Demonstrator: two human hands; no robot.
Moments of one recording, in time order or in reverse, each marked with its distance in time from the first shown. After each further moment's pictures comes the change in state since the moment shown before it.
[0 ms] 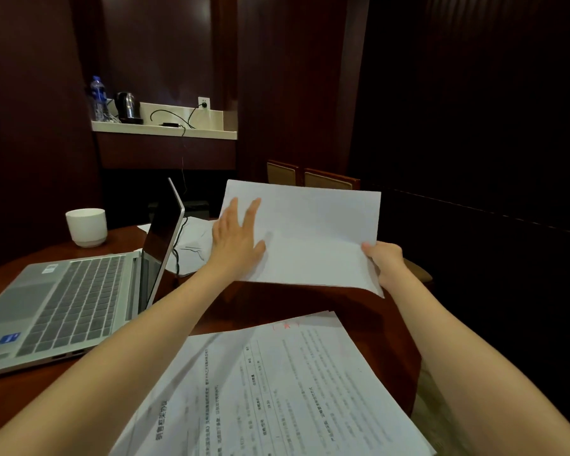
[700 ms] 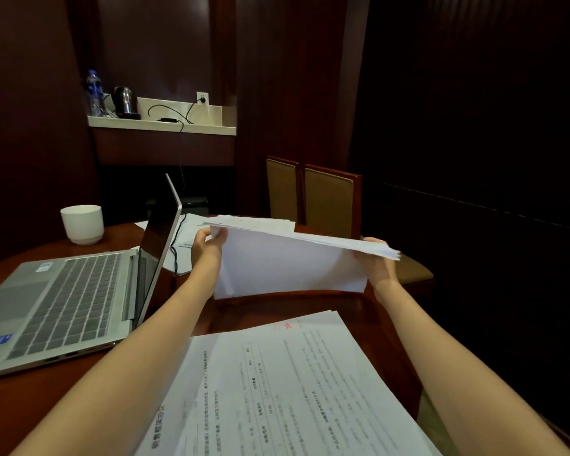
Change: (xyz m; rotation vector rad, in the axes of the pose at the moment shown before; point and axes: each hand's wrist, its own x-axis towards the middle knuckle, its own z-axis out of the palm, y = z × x) left_hand 0.002 -0.027 0.012 -1.016 0.147 -0.735; right_hand -0.003 0.026 0.014 0.179 -0.024 -0.143
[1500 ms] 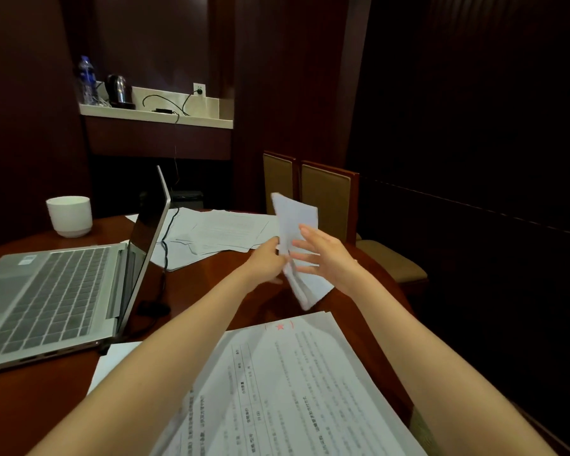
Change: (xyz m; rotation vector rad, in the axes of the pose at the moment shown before) left_hand -0.034 -0.002 0.064 0.376 -0.600 0.129; right_hand -0.035 -0.027 0.054 -0.119 -0.563 0.141
